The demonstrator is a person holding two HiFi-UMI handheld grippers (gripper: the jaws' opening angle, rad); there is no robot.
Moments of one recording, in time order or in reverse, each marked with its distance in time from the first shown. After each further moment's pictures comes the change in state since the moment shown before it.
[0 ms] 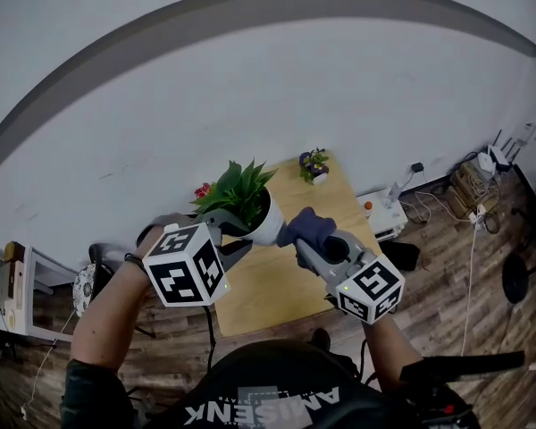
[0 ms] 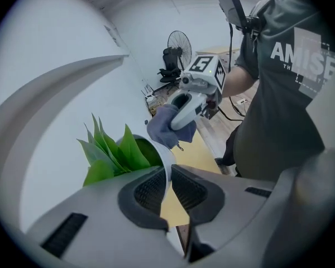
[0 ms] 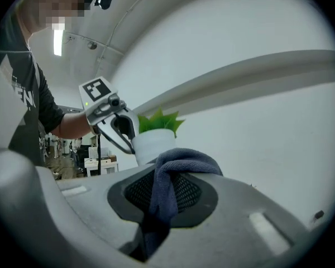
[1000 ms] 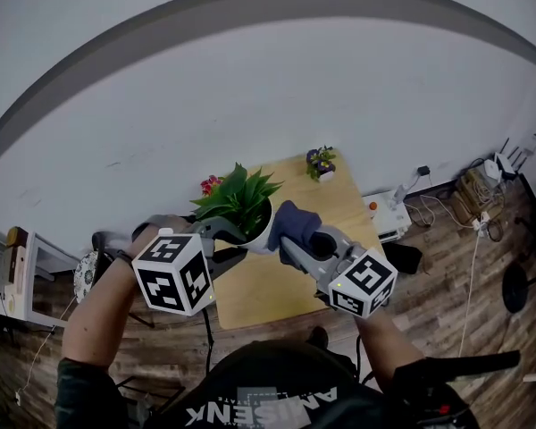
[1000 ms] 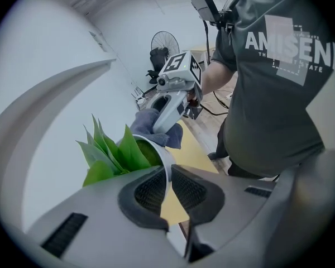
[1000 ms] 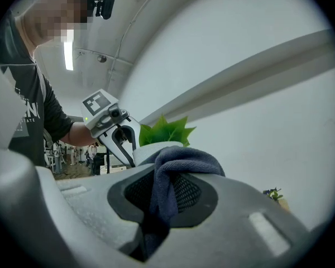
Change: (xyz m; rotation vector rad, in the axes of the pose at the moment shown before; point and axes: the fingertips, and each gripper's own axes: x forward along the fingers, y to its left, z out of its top) left arm -0.009 -0.030 -0.006 0.113 -0.007 -0.047; right arm 0.017 0.028 0.015 0.016 -0.061 0.177
